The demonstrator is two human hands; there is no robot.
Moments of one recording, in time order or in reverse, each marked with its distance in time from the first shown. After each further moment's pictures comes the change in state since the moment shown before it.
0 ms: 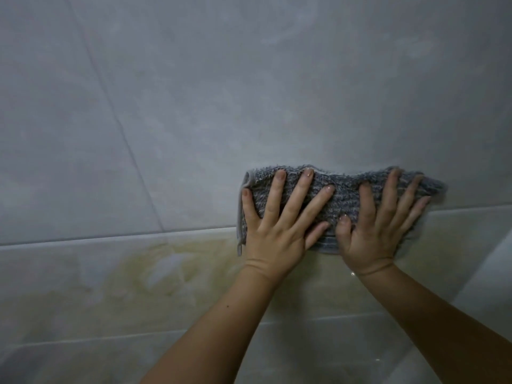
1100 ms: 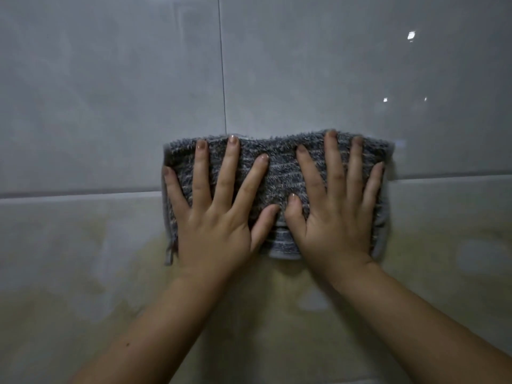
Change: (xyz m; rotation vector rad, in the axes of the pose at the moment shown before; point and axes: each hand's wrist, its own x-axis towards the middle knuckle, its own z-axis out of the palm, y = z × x) left_hand -0.092 -0.161 -0.020 0.168 0.141 -0.067; right_hand -0.031 -0.176 0.041 0.026 0.191 -0.142
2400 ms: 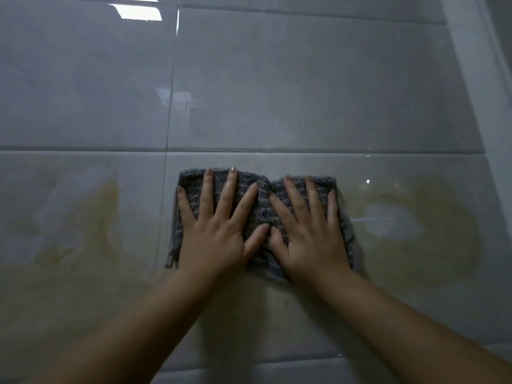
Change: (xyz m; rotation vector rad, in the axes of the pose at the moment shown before) left_hand -0.066 0.112 0.020 0.019 -0.091 0.016; right_hand -0.109 0.099 -0.006 -0.053 -0.004 -0.188
